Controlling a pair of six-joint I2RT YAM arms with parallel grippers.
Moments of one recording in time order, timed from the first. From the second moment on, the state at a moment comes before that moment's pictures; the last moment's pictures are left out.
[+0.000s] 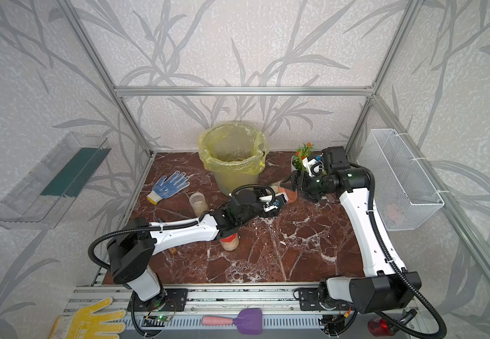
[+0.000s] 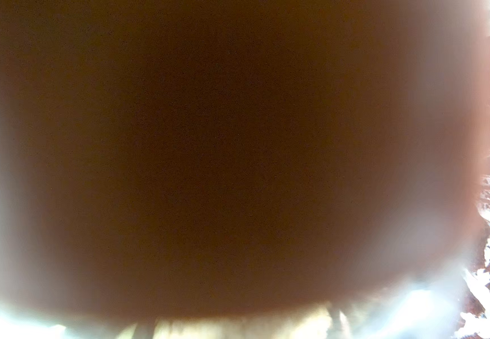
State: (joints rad) left arm -0.99 1.71 1.12 0.37 -0.17 0.68; right arm 0.12 1.33 1.49 -1.15 -0.65 0.44
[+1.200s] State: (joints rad) left arm -0.91 1.60 1.02 0.39 0.15 0.34; right arm 0.11 1.30 1.47 -1.10 -0.86 -0.11
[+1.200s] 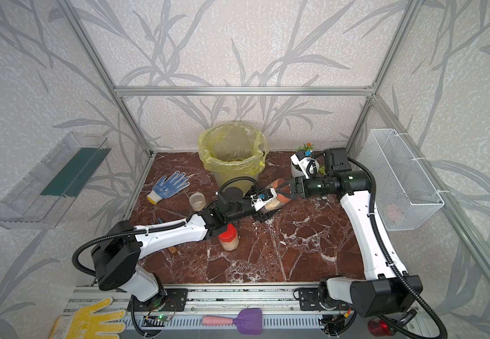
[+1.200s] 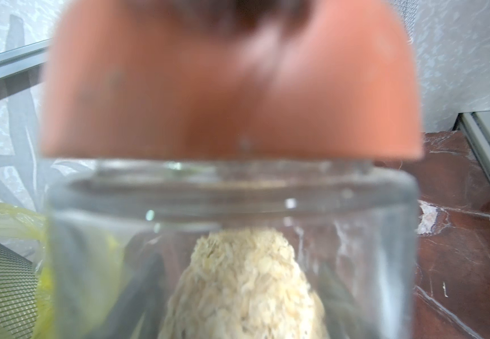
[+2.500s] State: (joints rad) left arm -0.86 1.54 0.98 0.43 0.08 0.43; right arm 0.22 1.03 1.41 -1.10 -0.64 0.31
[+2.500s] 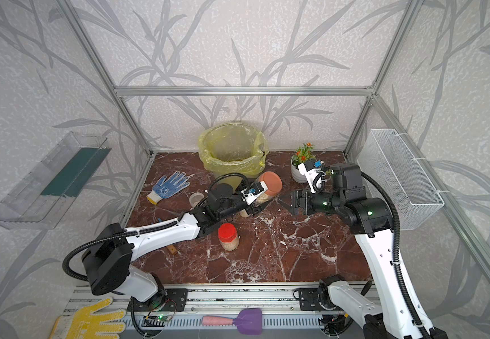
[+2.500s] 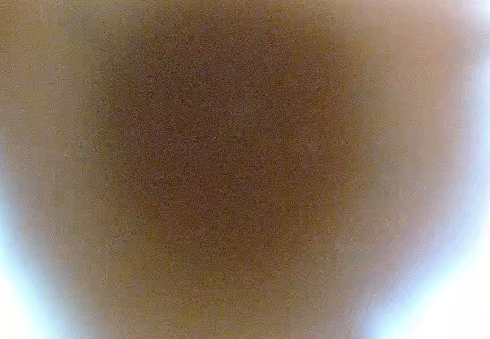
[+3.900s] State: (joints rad) left arm -0.96 1.63 1.01 0.48 -0.14 0.71; right arm 0.29 1.28 1.54 -1.14 -0.44 0.68
